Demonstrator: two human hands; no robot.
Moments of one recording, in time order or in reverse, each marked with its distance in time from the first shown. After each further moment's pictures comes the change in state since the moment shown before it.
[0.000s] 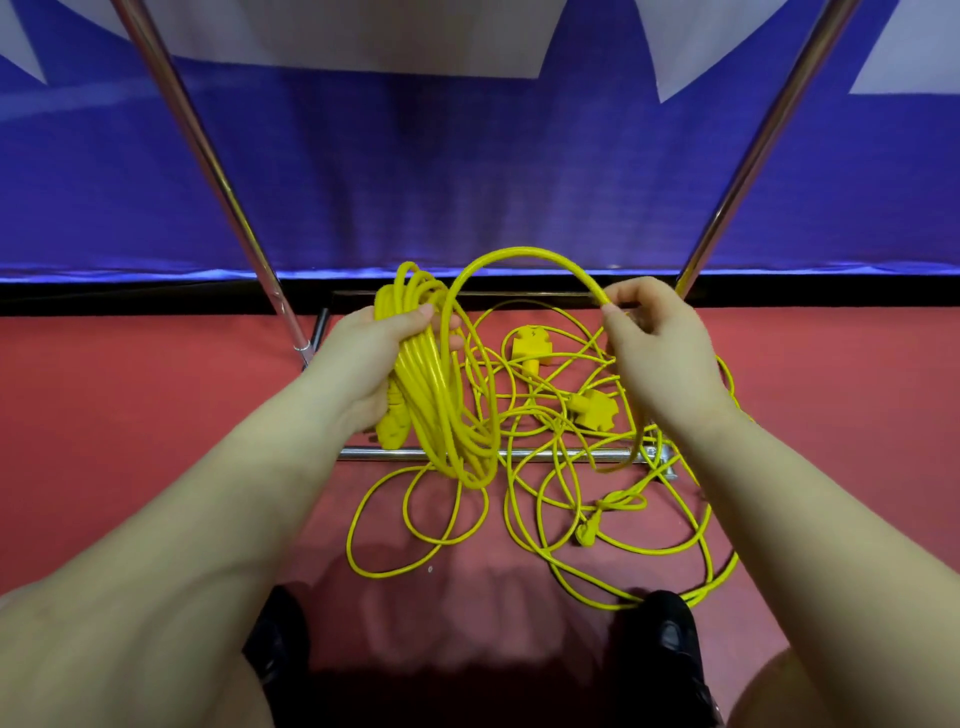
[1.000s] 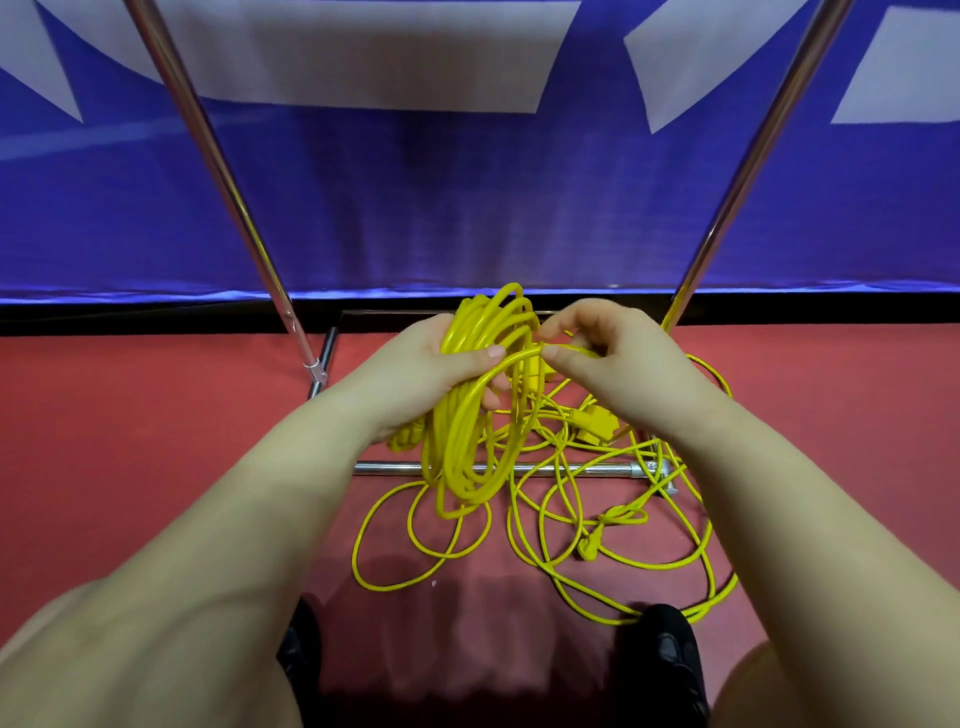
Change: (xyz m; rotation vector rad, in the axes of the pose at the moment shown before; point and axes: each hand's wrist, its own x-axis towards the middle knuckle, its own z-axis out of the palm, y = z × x) left_hand -0.021 0.007 0.018 0.497 -0.361 0.162; right_hand -0.006 -0.032 -0.008 -0.092 -0.337 -0.175
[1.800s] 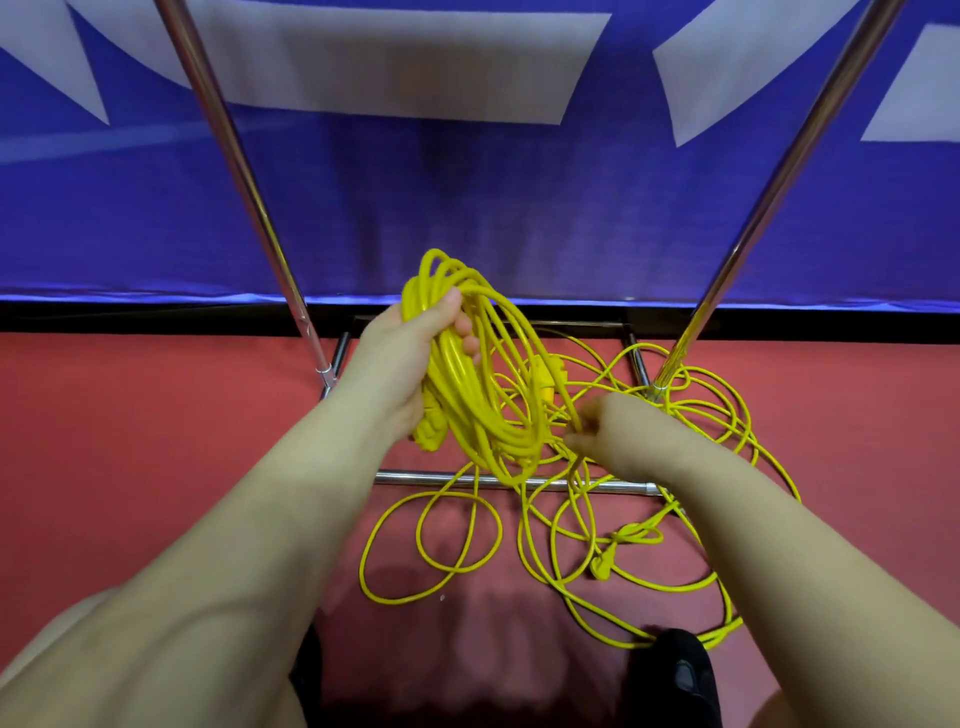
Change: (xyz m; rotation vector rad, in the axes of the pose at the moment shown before) left_hand 0.010 0.005 -0.012 -0.604 0.392 0.034; right_hand 0.004 0.027 0.030 -0.504 -0.388 0.327
